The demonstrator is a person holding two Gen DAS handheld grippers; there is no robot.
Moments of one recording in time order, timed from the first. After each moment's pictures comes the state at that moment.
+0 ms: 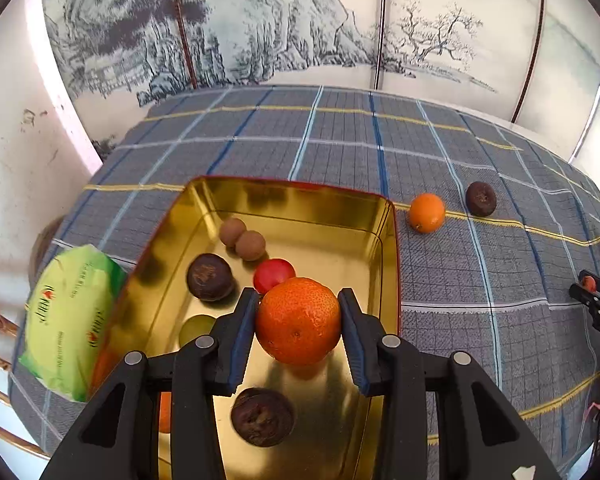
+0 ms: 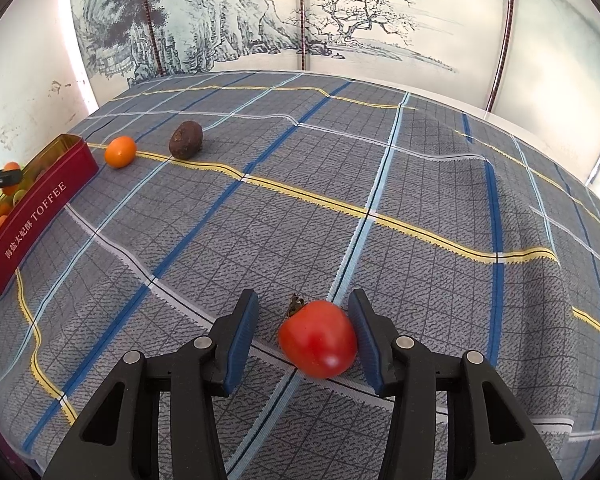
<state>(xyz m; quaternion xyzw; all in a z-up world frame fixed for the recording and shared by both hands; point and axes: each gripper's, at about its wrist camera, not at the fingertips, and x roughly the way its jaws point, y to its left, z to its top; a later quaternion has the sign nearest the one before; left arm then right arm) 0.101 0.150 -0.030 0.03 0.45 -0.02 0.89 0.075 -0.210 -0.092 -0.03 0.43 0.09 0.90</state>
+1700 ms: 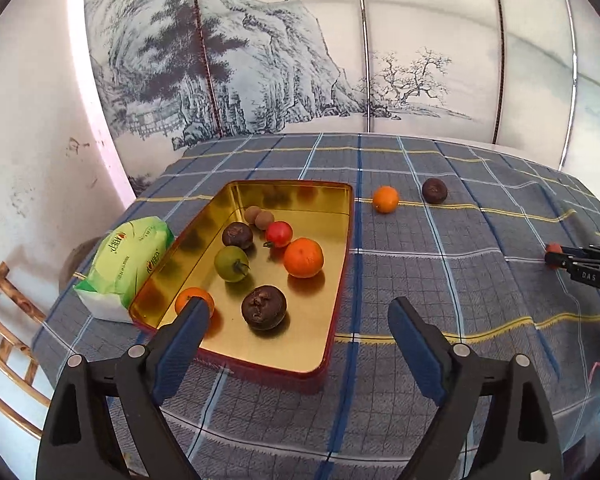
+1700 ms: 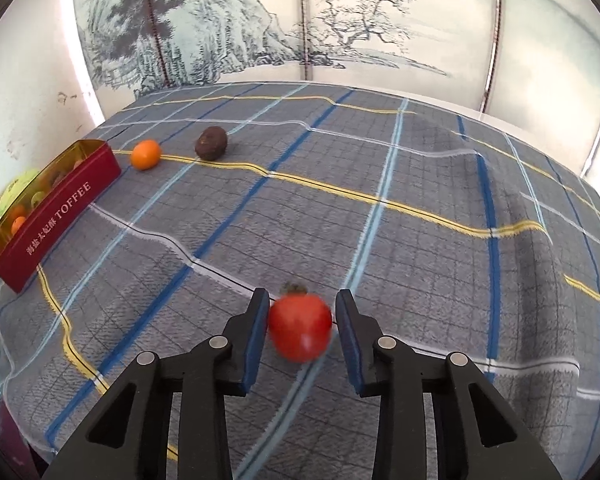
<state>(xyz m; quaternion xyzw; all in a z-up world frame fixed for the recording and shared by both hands) -0.044 0.131 -0.013 0.05 0.33 0.00 0.94 0.036 -0.207 -0.082 0.00 0.42 0.09 0.90</state>
